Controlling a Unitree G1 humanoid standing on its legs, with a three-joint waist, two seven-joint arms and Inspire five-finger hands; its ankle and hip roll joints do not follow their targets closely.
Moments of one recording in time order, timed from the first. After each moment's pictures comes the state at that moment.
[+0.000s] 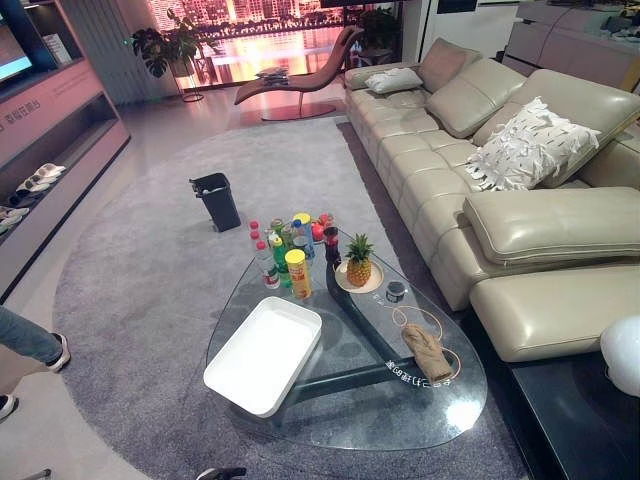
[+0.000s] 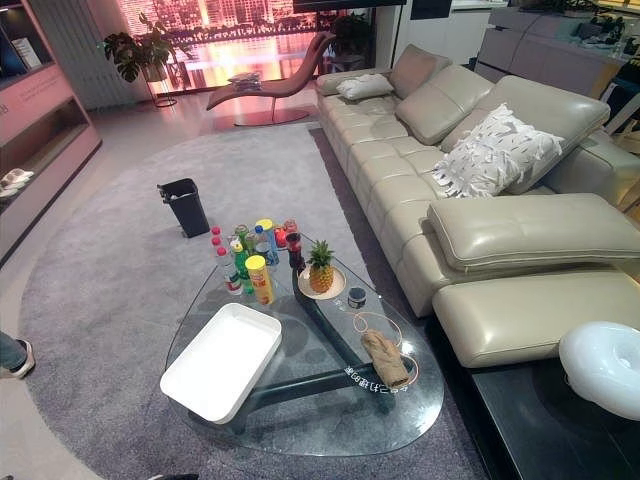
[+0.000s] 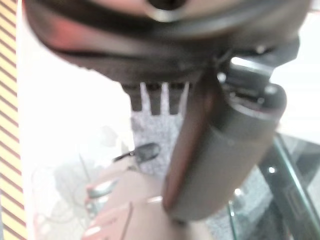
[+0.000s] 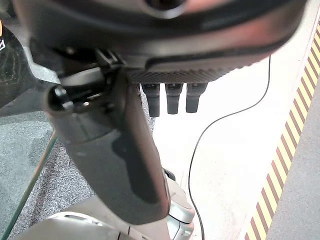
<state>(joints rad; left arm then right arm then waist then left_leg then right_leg) -0.01 0.30 -0.24 1.28 -0.10 0.01 -0.14 -0.06 -0.31 0.26 1.35 -0.12 0.19 0.00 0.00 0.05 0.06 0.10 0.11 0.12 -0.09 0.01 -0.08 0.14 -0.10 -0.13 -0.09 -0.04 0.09</state>
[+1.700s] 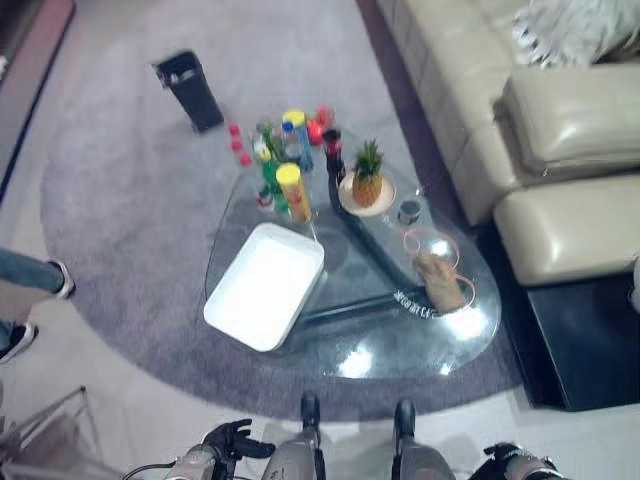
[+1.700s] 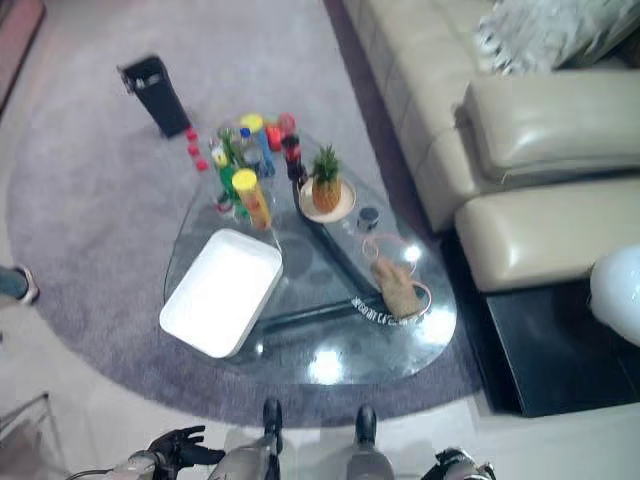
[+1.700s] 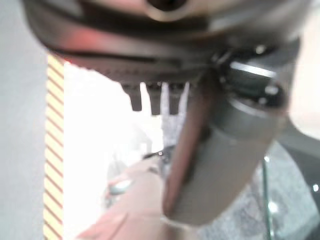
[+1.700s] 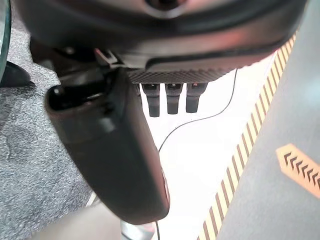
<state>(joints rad) -0.14 0.30 -0.22 1.22 -0.28 0.01 -0.09 -0.23 -0.39 0.26 1.34 -0.12 0.18 -0.06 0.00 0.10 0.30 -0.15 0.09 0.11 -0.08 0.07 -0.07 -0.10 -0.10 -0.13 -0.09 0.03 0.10</state>
